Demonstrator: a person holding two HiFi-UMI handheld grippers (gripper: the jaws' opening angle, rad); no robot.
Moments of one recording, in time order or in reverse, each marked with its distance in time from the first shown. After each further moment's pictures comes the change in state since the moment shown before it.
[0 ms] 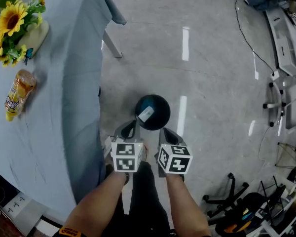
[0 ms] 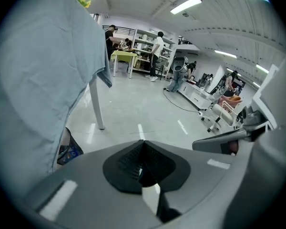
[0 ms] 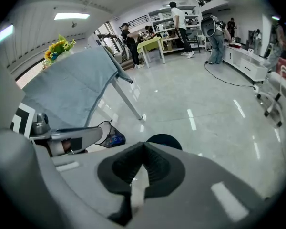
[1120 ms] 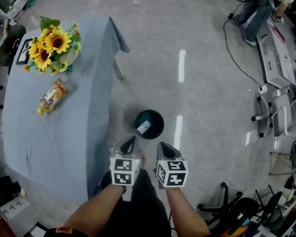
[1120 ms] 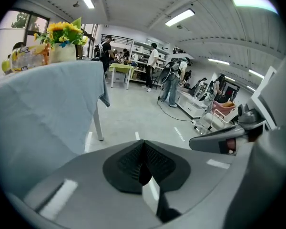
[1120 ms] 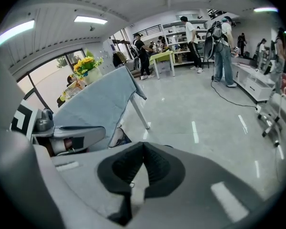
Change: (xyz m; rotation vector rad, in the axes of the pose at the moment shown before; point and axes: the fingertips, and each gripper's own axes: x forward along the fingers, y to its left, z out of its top) left arm -0.131 -0.040 0.062 0.009 -0.099 -0.027; right arm -0.138 0.054 0.045 -0.131 -0.093 0.040
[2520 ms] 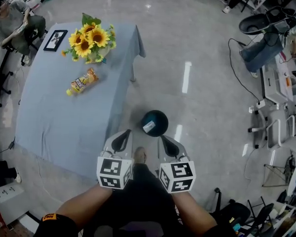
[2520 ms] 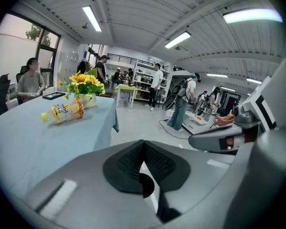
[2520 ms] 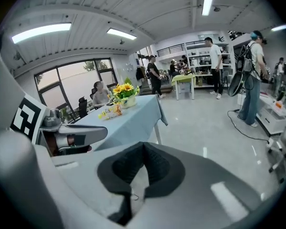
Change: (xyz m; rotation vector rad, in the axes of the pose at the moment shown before) left arm -0.172 0.014 0.100 -0.011 -0.228 0.042; right arm -0.129 0.115 0.090 -0.230 -0.194 0.134
